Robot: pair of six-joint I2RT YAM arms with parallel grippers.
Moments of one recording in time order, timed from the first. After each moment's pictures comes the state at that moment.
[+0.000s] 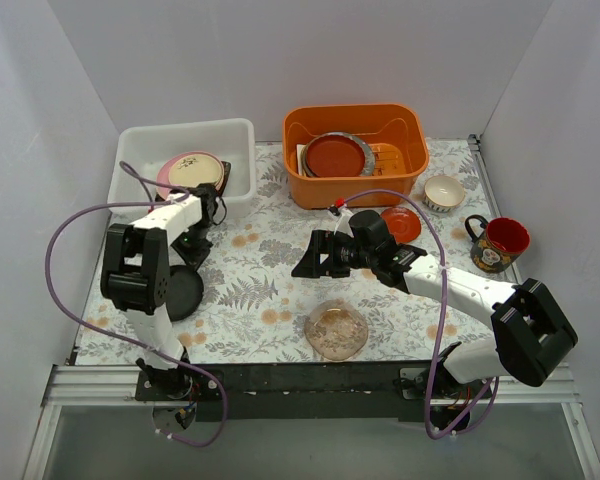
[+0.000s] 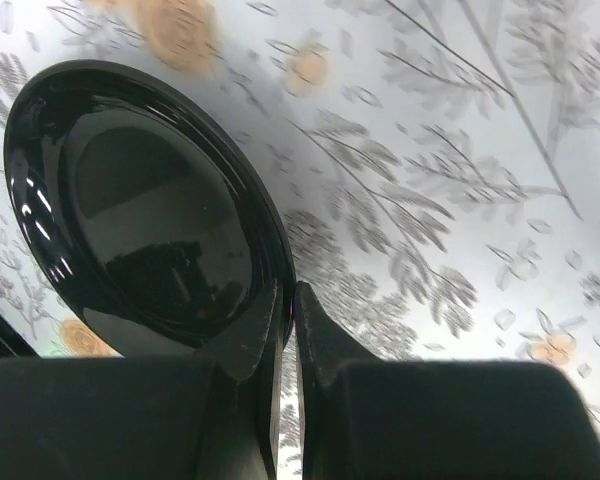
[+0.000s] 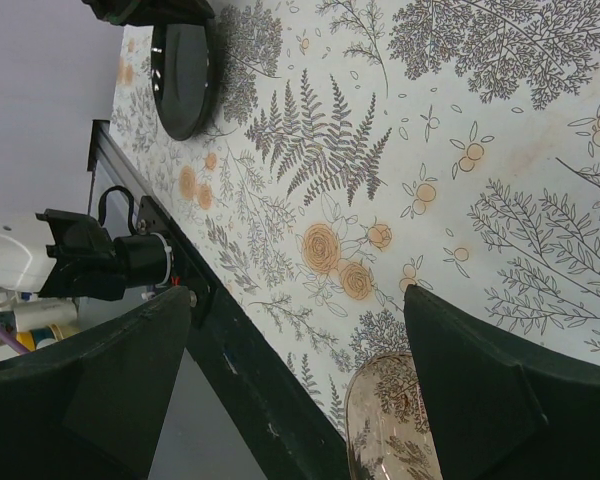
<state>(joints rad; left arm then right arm) -0.14 1.80 1.22 -1.07 -0.48 -1.13 0.75 1.37 0.79 0.02 -0.43 0.72</state>
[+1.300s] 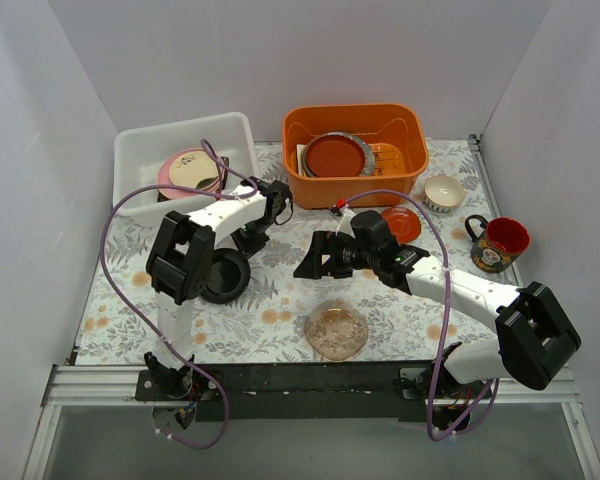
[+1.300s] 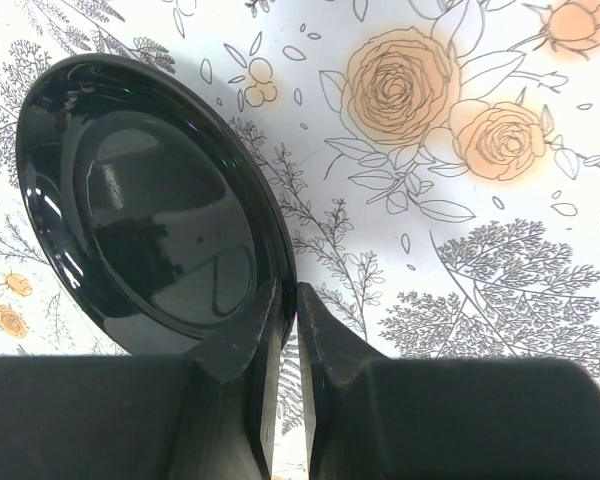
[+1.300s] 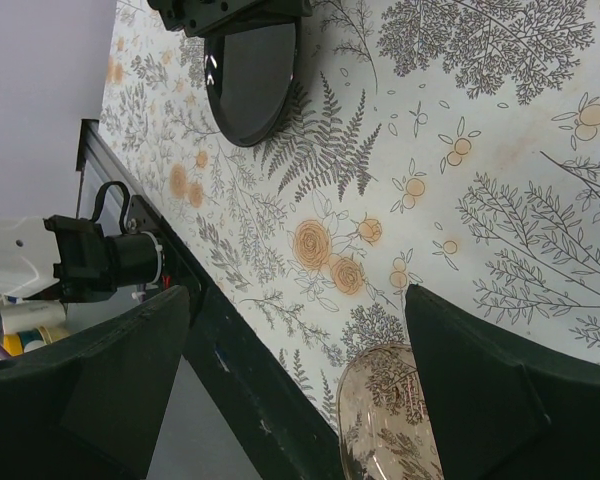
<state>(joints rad) -0.55 2.05 1.59 -1.23 -0.50 -1.27 0.75 1.34 0.79 -0.01 -0.41 0.70</state>
